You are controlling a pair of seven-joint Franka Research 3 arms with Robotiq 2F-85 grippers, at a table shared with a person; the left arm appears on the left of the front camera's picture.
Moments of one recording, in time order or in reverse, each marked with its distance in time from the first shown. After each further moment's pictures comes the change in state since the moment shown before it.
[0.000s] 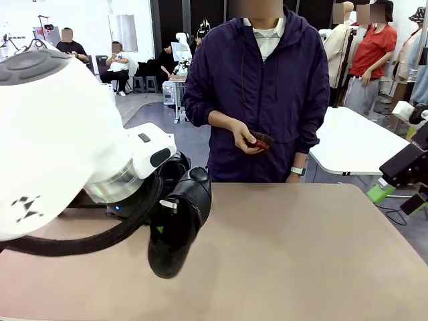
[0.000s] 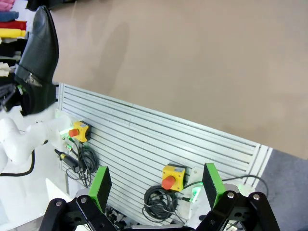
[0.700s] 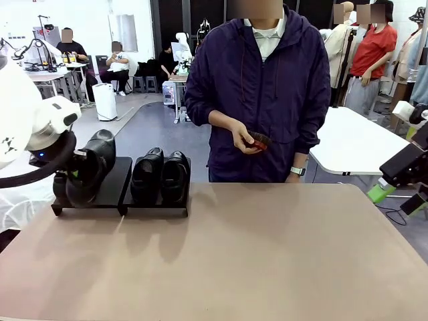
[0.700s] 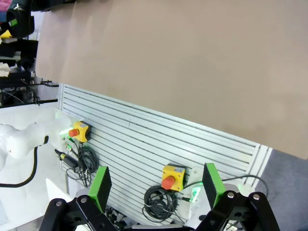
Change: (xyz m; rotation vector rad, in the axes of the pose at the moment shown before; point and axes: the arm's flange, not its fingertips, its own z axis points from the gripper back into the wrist) left arm 0.126 0.254 -0.064 0.206 -0.095 0.238; right arm 0.000 0.000 0.000 0.000 0.000 -0.001
